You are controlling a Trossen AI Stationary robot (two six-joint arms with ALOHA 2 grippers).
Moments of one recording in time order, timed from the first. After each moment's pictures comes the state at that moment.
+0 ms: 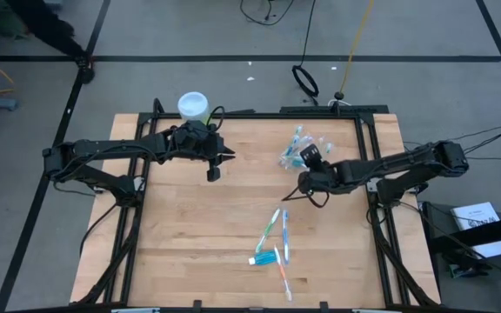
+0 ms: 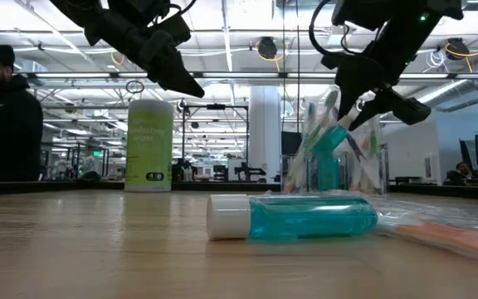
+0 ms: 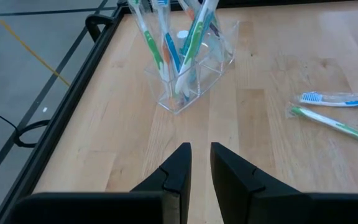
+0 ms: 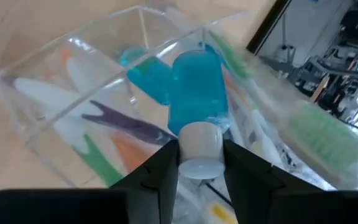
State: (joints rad) left arm 0.32 1.29 0.85 -0.11 0.13 0.23; right arm 0.06 1.35 0.86 -0.72 0.83 -0.80
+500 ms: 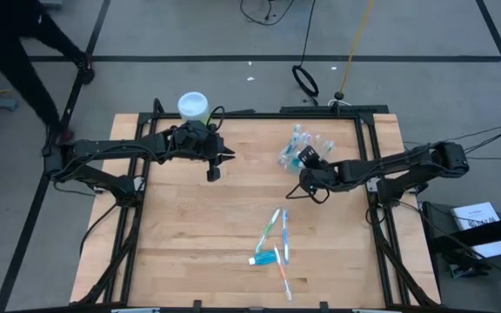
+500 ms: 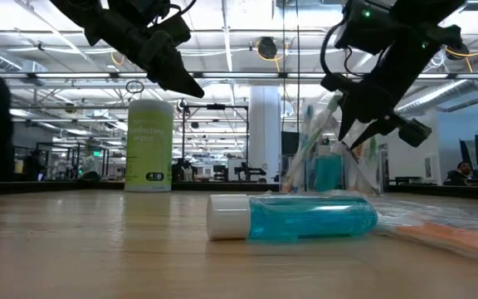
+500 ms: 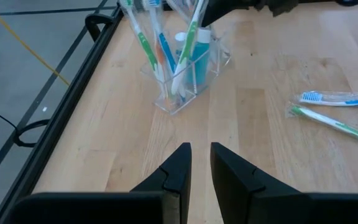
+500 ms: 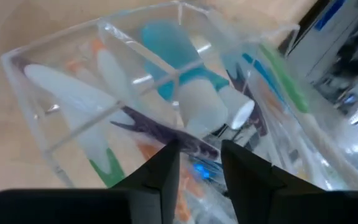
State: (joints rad) left arm 0.32 1.29 0.85 -0.12 0.13 0.23; right arm -0.01 1.35 0.72 -0.51 0.74 -1.01
